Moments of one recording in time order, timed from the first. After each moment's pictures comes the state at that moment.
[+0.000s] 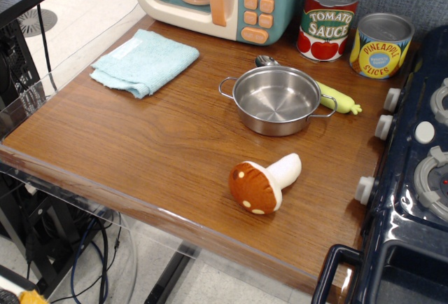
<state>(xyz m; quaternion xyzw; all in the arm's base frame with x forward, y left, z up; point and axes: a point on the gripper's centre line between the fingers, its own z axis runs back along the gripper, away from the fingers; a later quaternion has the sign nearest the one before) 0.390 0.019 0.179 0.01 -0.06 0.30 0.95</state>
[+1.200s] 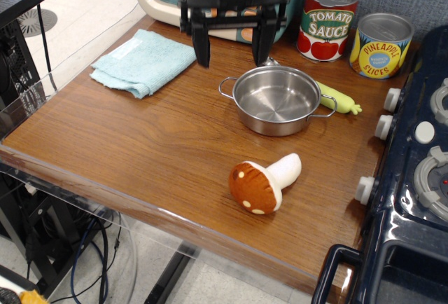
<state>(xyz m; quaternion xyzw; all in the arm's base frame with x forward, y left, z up) 0.353 0.024 0.095 0.02 -0.06 0.30 0.95</state>
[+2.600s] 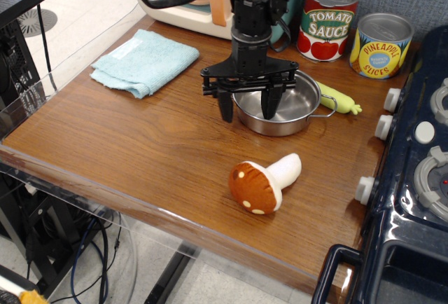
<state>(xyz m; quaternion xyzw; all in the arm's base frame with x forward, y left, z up) 0.365 0.007 0.016 0.02 -0.05 0.30 0.95</state>
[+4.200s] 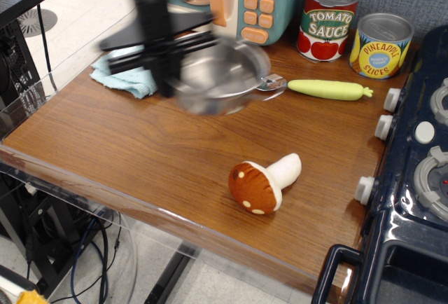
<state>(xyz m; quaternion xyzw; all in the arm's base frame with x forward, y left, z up) 0.266 0.077 0.104 -0.02 -0.08 0.43 0.90</state>
